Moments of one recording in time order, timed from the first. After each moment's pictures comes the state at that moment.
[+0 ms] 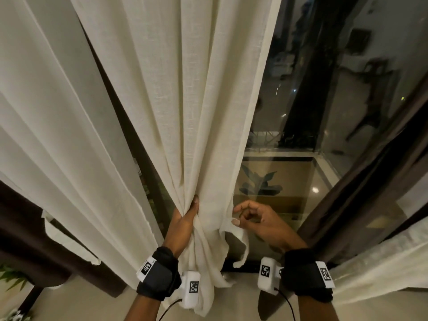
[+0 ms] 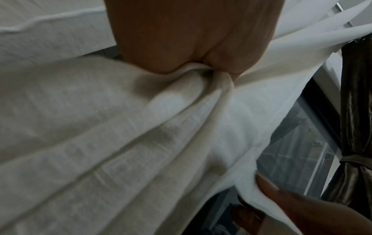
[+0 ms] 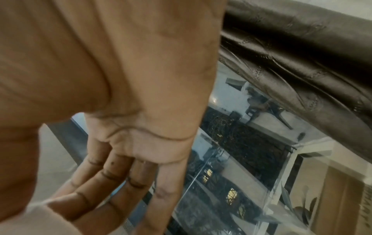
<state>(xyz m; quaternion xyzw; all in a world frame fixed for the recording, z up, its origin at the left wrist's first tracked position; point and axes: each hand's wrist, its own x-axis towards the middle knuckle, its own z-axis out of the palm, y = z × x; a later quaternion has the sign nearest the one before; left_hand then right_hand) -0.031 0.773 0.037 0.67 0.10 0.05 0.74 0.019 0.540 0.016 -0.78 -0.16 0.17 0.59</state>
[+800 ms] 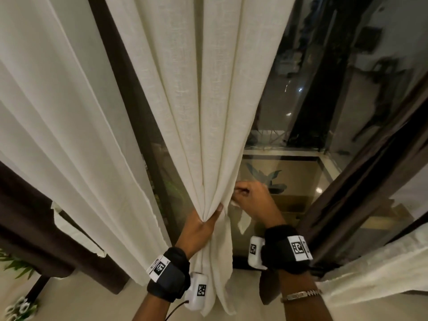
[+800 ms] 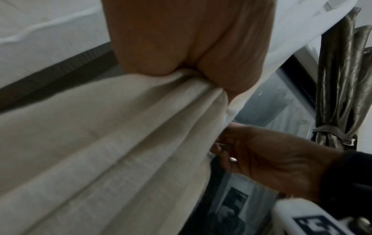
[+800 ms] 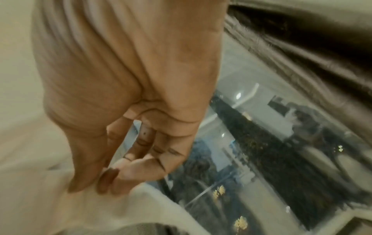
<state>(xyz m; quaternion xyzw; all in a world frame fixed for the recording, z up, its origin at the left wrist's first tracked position) -0.035 0.763 0.016 0.77 0.02 0.04 0.63 0.051 0.587 0.037 -0.88 -0.17 0.02 0.44</state>
